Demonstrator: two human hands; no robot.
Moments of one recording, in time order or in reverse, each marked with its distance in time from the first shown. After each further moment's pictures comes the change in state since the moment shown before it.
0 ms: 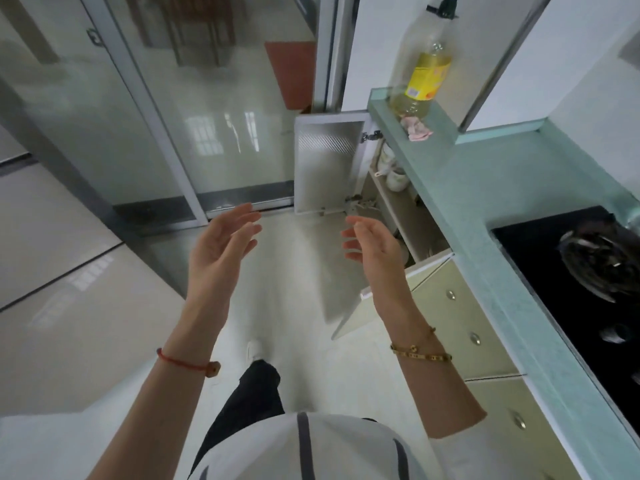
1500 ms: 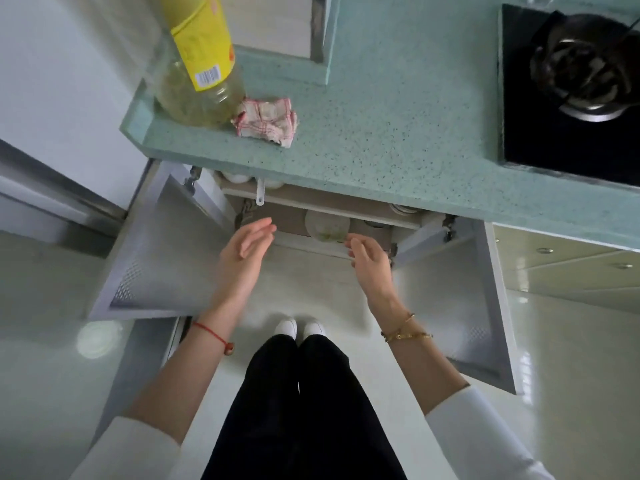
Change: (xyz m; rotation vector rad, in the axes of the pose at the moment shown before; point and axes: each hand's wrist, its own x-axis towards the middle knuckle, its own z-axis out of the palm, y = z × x) left_hand 0.614 -0.242 0.326 0.350 -1.105 -0.297; right_hand 0.487 0.192 0.017 0.202 1.086 0.499
